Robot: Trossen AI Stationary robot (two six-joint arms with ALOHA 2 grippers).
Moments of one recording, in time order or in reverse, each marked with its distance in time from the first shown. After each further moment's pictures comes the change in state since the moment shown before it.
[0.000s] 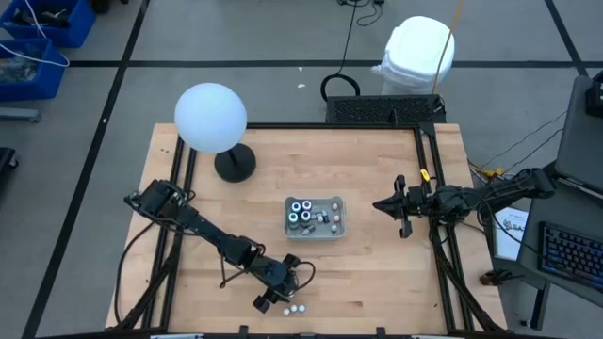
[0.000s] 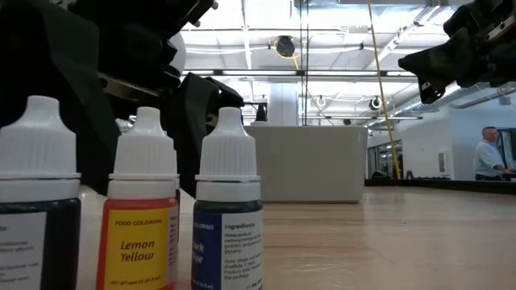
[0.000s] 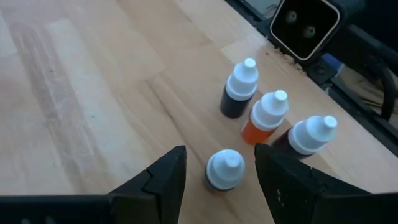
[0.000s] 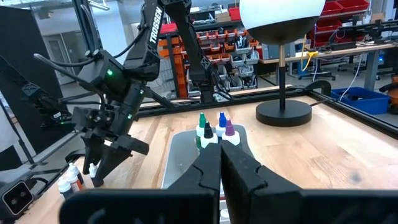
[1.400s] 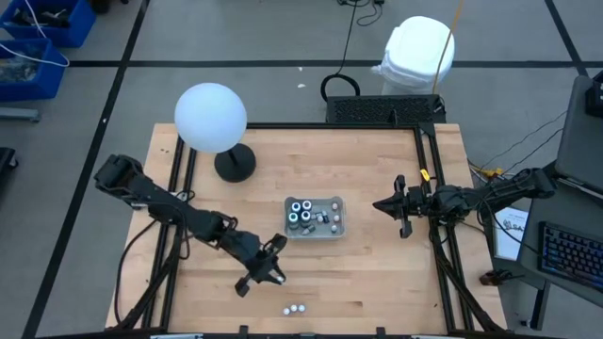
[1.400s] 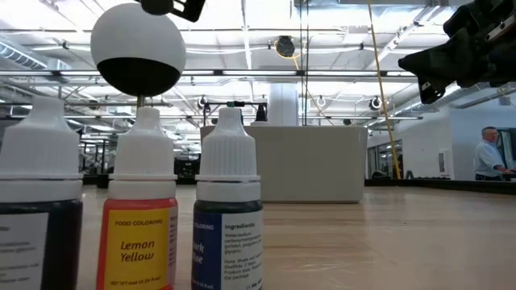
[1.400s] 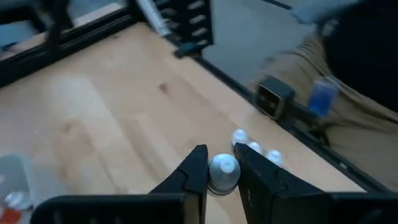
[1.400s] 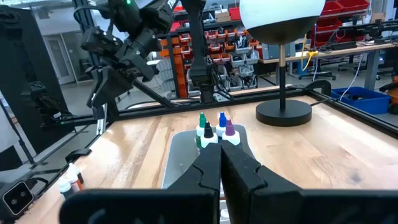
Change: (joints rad) left arm 0.045 -0.434 -0.080 -0.167 -0.003 0.175; right arm 0.000 0.000 0.000 0.000 0.000 0.001
